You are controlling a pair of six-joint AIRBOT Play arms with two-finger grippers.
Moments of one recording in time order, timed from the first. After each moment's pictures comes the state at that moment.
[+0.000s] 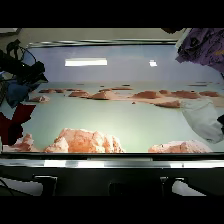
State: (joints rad) left arm 0.08 -1.68 2.01 1.26 -1.58 -1.81; right arm -0.56 -1.34 1.19 1.16 -1.42 -0.91
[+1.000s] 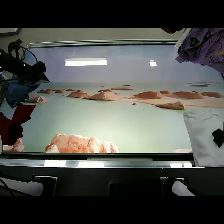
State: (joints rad) left arm 0.07 -1.68 2.01 1.25 -1.58 -1.81; right arm -0.56 -1.22 0.99 1.09 -1.35 -0.94
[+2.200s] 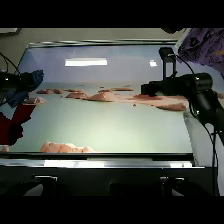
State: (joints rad) left arm 0.01 -1.17 1.53 1.42 -1.34 -1.64; right arm 0.25 -1.23 1.32 1.68 -0.98 -1.52
